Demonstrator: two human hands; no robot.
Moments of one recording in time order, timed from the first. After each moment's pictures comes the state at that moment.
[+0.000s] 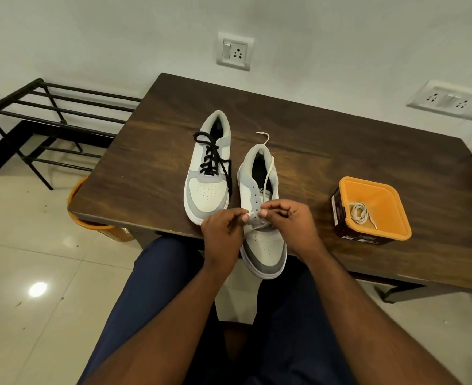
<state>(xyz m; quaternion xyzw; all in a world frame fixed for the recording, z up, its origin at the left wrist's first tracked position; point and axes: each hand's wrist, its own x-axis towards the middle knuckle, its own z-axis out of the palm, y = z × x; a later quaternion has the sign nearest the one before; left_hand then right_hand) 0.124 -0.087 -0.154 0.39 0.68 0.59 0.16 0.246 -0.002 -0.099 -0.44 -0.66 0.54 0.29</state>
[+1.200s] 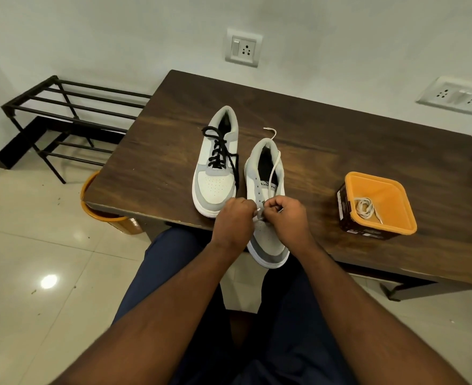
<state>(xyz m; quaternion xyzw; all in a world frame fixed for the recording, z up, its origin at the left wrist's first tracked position) 0.118 -0.076 -0.132 0.57 0.75 0.31 0.08 0.229 -0.013 -0.109 -0.51 -0.73 0.39 0.24</state>
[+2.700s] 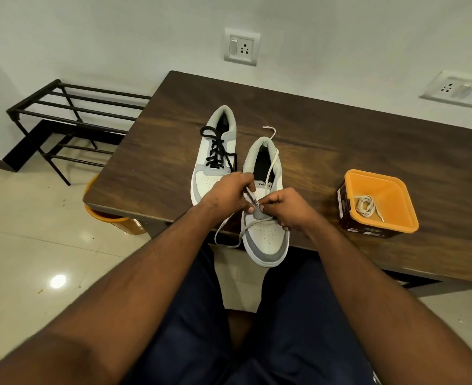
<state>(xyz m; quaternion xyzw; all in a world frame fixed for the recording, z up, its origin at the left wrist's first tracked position) 0.071 -0.043 -0.100 0.60 0.69 0.29 0.26 0.233 0.024 -0.096 -0.44 -0.73 0.52 0.08</state>
